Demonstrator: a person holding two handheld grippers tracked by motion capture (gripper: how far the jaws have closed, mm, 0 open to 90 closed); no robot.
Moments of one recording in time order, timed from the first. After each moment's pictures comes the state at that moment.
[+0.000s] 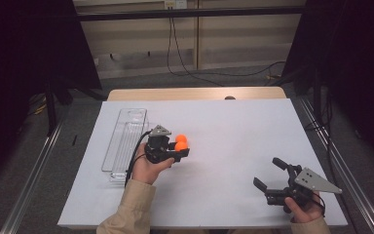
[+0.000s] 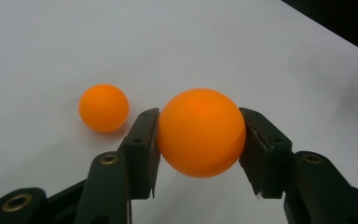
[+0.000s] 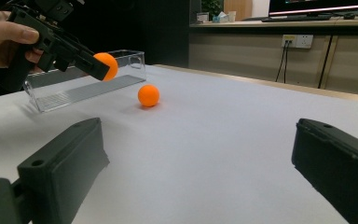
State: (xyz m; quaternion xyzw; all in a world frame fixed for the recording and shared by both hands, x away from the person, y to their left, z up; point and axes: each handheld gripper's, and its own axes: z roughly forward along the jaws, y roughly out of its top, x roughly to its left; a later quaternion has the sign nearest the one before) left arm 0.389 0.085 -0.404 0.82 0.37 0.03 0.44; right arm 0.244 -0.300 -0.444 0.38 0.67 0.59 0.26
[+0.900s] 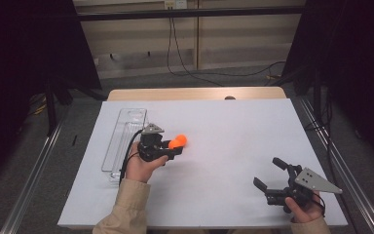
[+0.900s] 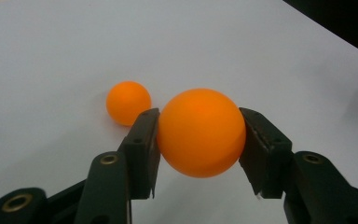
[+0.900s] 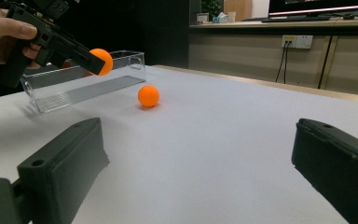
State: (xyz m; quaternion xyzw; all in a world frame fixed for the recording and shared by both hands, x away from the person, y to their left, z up) left arm 0.393 0.102 -0.399 0.81 0.39 0.04 0.44; right arm 0.244 -0.300 -0.444 0.38 0.66 0.59 0.26
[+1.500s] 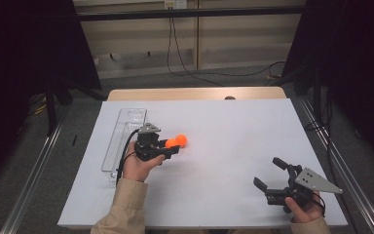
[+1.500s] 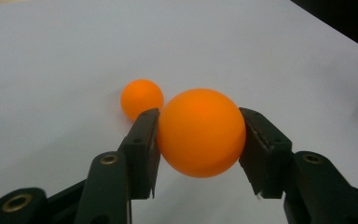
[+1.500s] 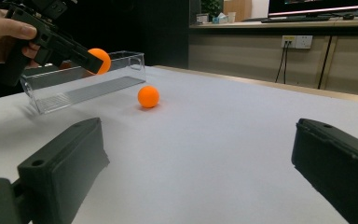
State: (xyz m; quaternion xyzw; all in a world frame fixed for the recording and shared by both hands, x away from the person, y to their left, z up) left arm 0.394 0.110 -0.397 0.81 0.39 0.05 0.43; right arm 0.244 -0.300 -0.444 0.38 0.66 0.59 0.26
